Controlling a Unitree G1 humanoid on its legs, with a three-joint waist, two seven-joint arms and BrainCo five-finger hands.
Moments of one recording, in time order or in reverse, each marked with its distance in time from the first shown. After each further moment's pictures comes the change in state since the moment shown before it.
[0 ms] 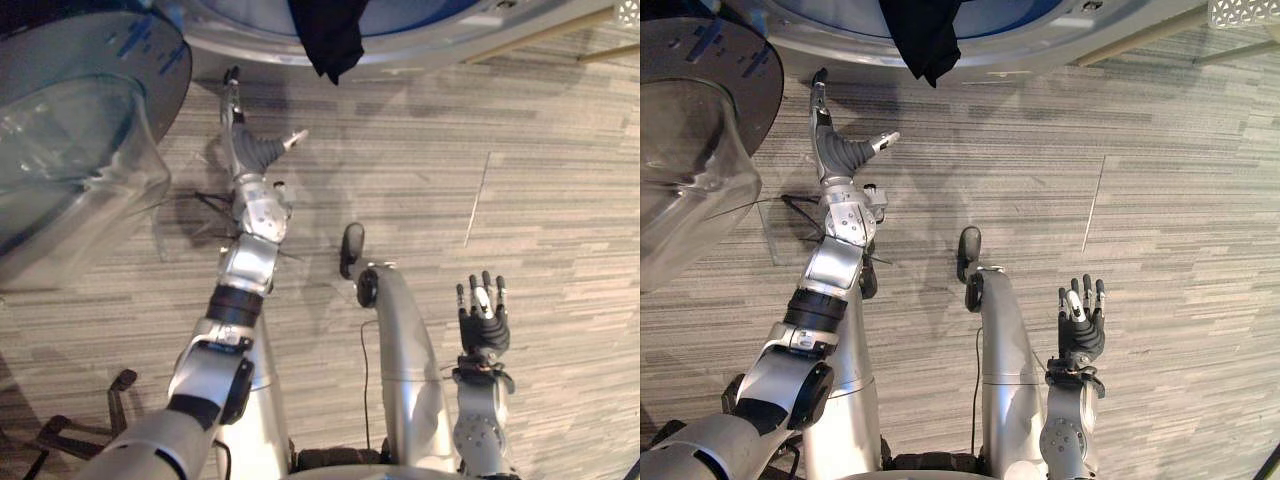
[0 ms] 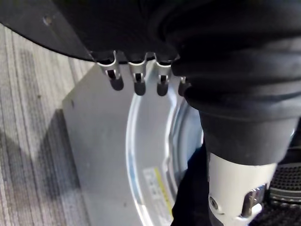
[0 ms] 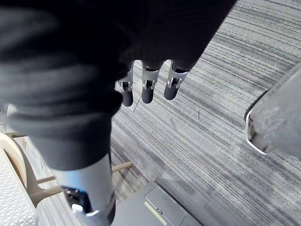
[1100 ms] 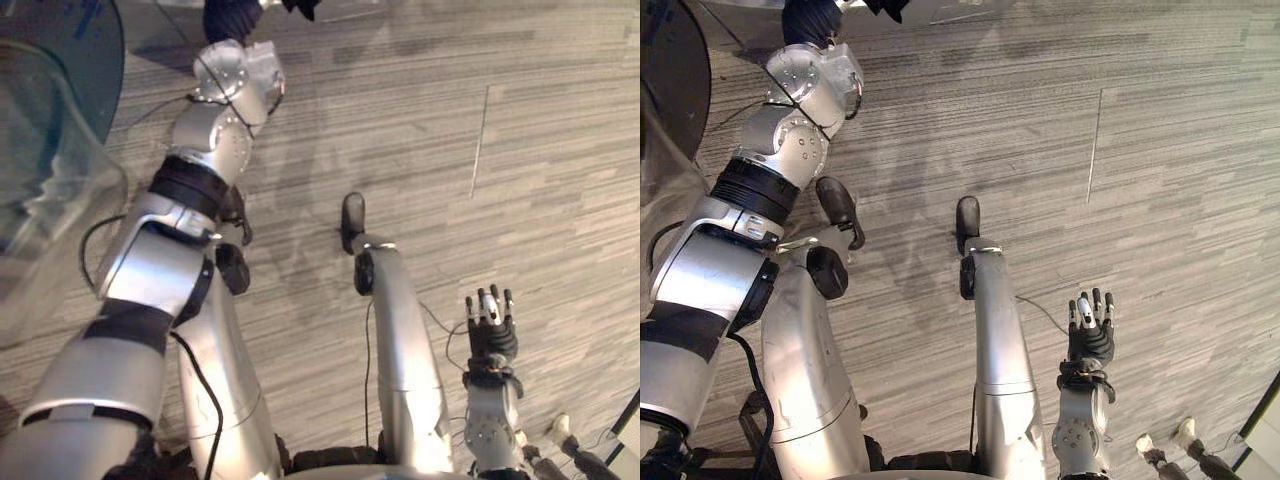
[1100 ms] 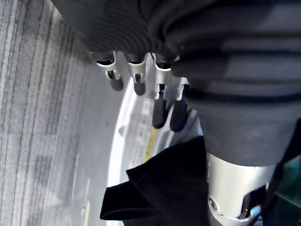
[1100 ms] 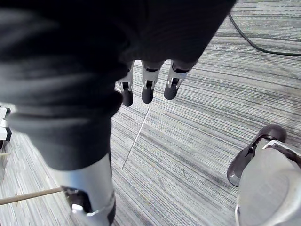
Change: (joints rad) left arm -0.564 0.323 -0.411 0.366 -1.270 -0.036 -0.103; right arm -0.032 -0.032 -0.091 0.105 0.053 0.047 0.008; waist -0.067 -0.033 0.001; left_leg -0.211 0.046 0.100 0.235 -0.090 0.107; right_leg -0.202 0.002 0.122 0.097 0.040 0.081
